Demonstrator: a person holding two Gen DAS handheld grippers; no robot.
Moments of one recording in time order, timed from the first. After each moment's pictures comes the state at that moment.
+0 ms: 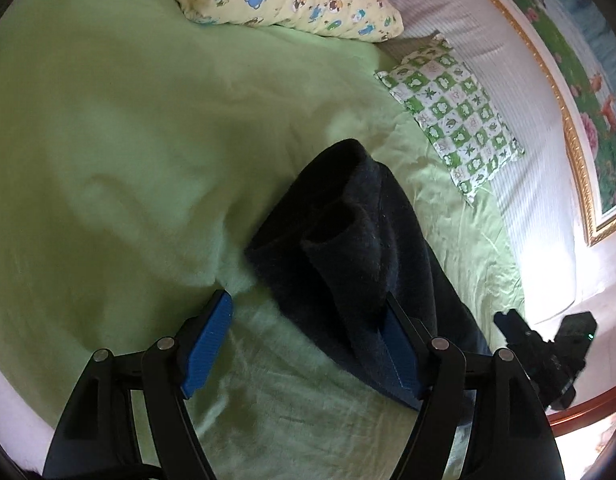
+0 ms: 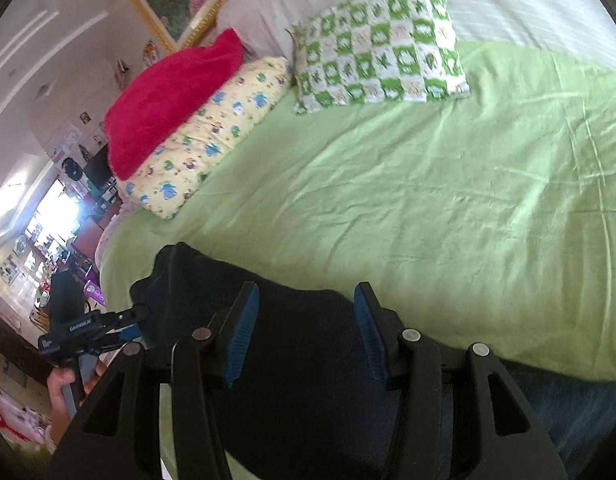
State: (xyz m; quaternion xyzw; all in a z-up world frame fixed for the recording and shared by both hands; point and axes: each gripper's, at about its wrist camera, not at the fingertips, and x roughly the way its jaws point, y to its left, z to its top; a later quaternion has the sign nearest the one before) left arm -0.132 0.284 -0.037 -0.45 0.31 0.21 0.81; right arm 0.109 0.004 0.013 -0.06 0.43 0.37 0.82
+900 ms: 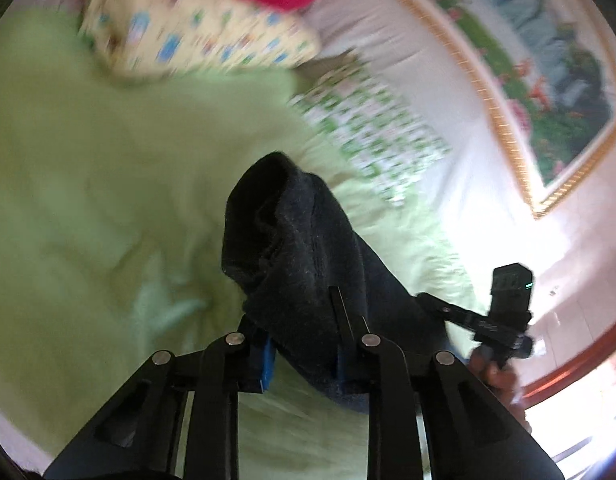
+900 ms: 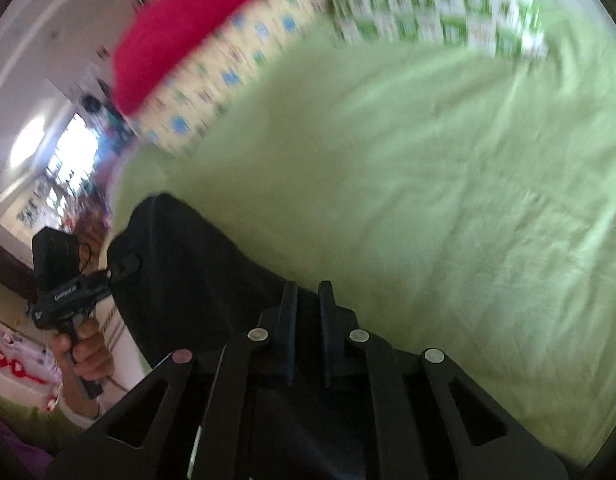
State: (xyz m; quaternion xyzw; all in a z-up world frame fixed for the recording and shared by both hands) left arm -0.143 0.265 0.028 -0.40 0.24 0.11 0.88; right arm 0.129 0.042 0.002 -0.12 0.50 0.43 0.74
